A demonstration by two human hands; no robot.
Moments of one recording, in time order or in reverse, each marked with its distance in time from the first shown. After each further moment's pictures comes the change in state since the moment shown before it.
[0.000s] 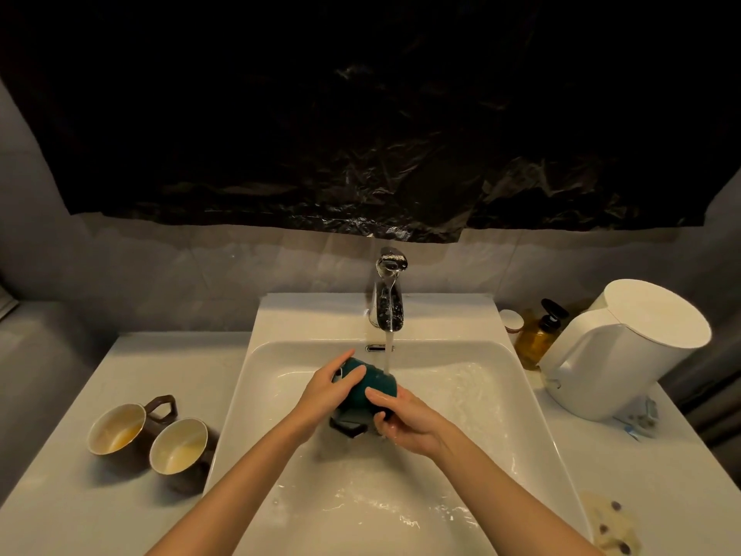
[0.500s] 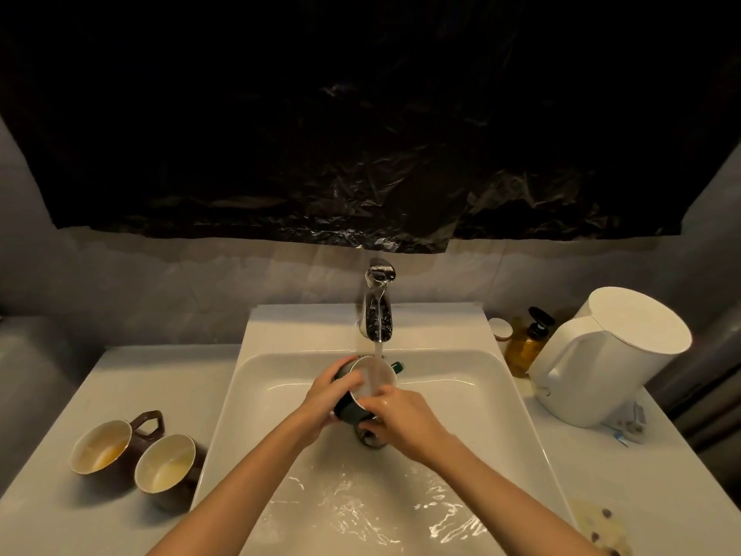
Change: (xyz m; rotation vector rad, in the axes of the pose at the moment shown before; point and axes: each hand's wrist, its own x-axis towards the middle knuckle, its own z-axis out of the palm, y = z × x) left_hand 0.014 0.004 0.008 -0.253 -0.087 -0.144; right_hand -0.021 -0.019 0.007 -2.131 0.145 -0.711
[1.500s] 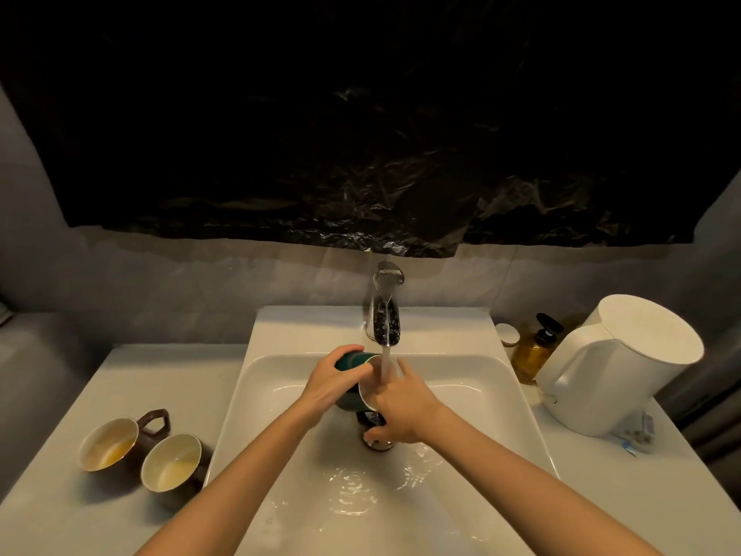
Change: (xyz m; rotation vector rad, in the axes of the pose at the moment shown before) left_hand 0.011 0.019 -0.005 0.213 0.110 0.214; right_hand 0.028 0.010 -0.011 -0.294 -0.287 -0.086
